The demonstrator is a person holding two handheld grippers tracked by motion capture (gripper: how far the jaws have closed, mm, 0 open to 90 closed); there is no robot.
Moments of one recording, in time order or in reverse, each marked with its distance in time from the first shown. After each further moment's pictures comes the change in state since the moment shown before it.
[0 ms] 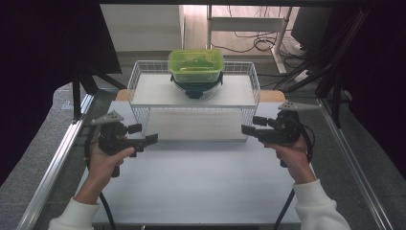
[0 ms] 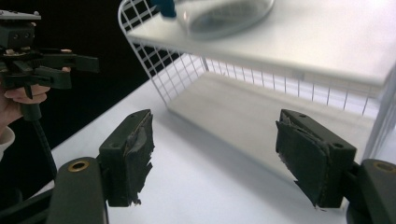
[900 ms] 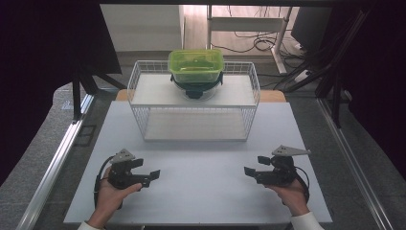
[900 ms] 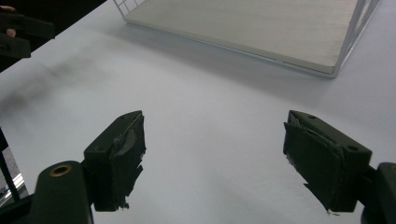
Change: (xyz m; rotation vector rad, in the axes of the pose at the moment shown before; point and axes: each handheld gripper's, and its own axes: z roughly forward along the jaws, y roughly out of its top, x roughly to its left) left arm 0.004 -0.094 0.026 0.143 0.104 0.001; right arm -0.006 -0.118 0.007 0.145 -0.128 0.017
